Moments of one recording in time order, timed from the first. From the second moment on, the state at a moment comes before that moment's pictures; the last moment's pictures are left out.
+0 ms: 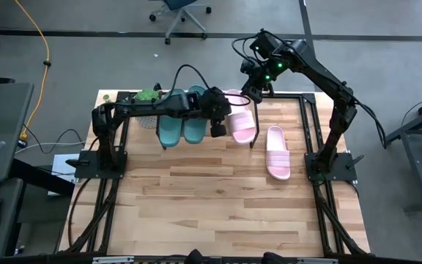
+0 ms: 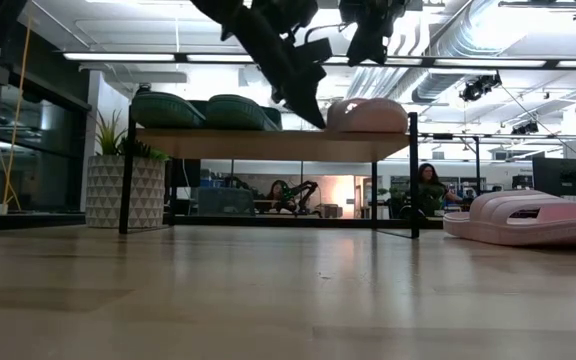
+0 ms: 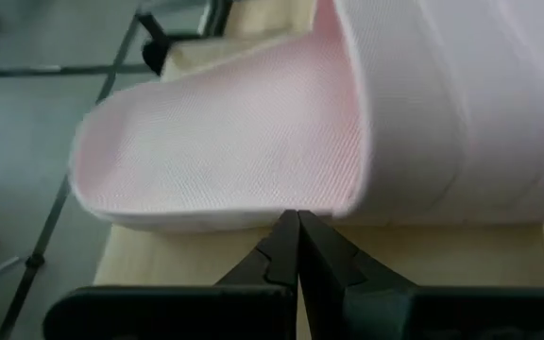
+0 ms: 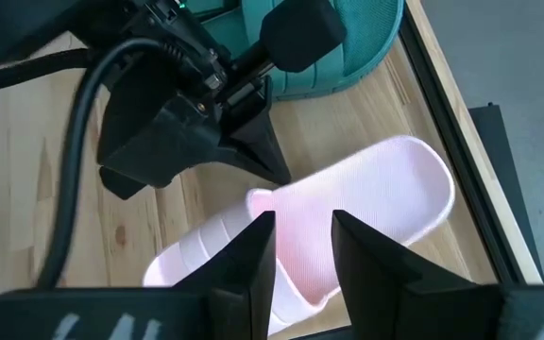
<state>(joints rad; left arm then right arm) 0.39 1.89 1.59 -0.47 -0.16 0.28 -0.63 1.79 2.12 -1.38 -0.40 -0.26</state>
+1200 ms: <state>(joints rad) 0.39 1.87 1.83 -0.84 -0.17 0.34 -0.71 1.93 2.11 -1.49 -0.55 -0.45</state>
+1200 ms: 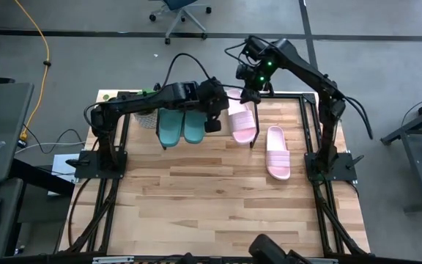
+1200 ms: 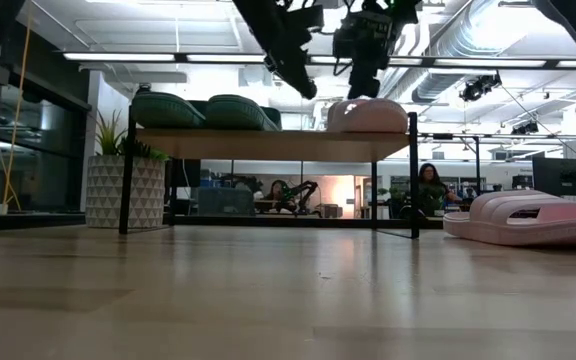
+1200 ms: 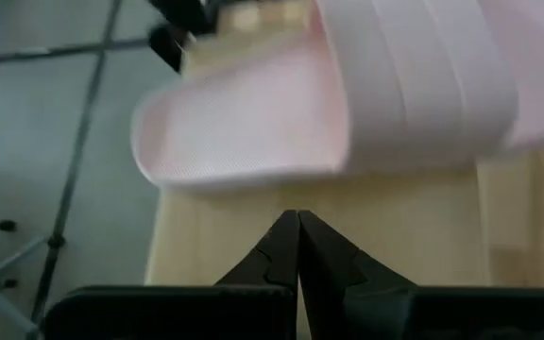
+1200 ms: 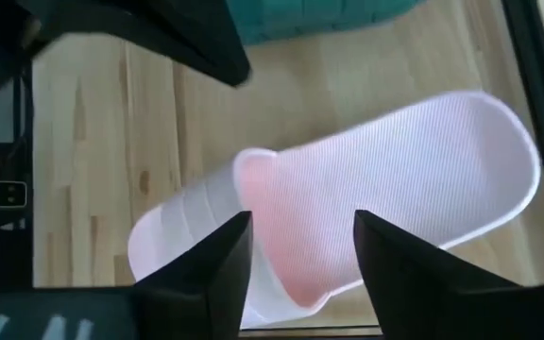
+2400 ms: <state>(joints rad) 0.39 1.70 1.83 -1.11 -0.09 0.40 -0.66 2.01 2.11 -1.57 -0.55 -0.45</state>
